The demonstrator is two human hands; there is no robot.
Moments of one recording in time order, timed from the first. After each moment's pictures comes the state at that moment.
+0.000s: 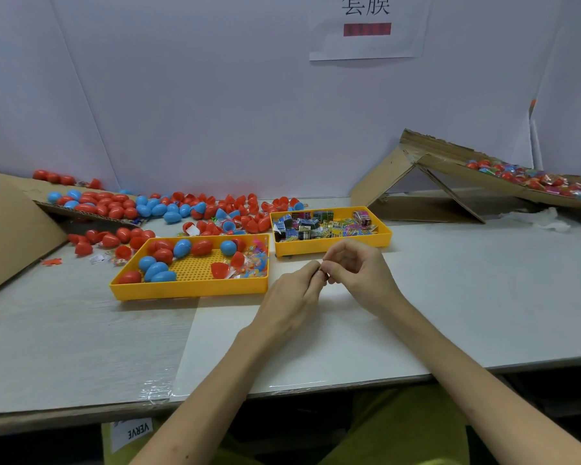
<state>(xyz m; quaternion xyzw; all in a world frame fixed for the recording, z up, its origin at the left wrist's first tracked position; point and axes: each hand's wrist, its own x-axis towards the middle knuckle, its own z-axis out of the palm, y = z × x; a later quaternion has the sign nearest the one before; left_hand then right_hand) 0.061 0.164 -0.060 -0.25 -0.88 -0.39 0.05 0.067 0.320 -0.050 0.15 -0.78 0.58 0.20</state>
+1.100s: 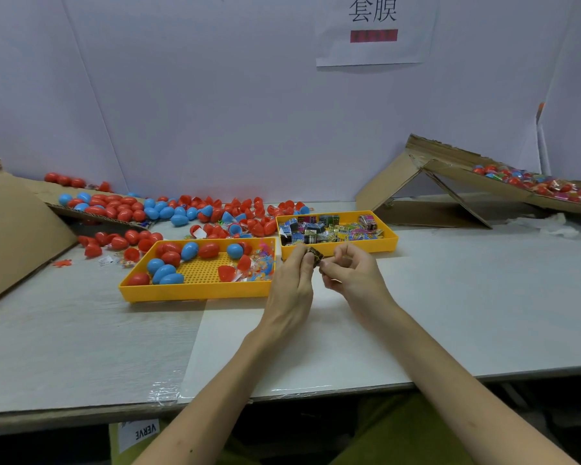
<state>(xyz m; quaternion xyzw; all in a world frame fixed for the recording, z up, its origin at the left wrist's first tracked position) 0.061 0.166 -0.052 -0.21 -0.79 -0.54 0.17 0.070 0.290 -0.043 0.03 -0.66 0.74 0.12</state>
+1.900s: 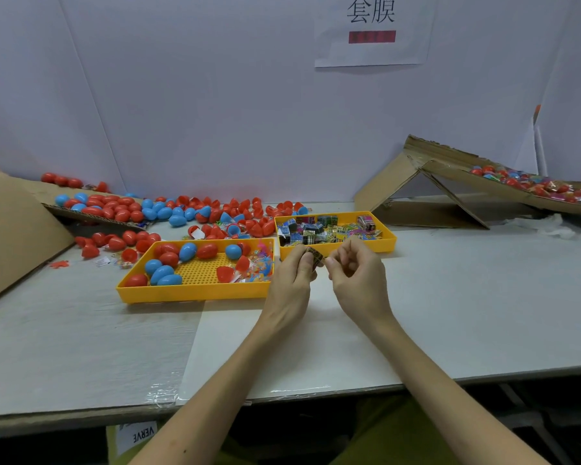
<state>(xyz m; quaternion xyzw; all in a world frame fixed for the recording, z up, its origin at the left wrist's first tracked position) 0.056 0.167 -0.050 -0.21 -0.76 -0.60 0.11 0.078 0.284 -0.044 0.05 -0.78 0.54 0.33</state>
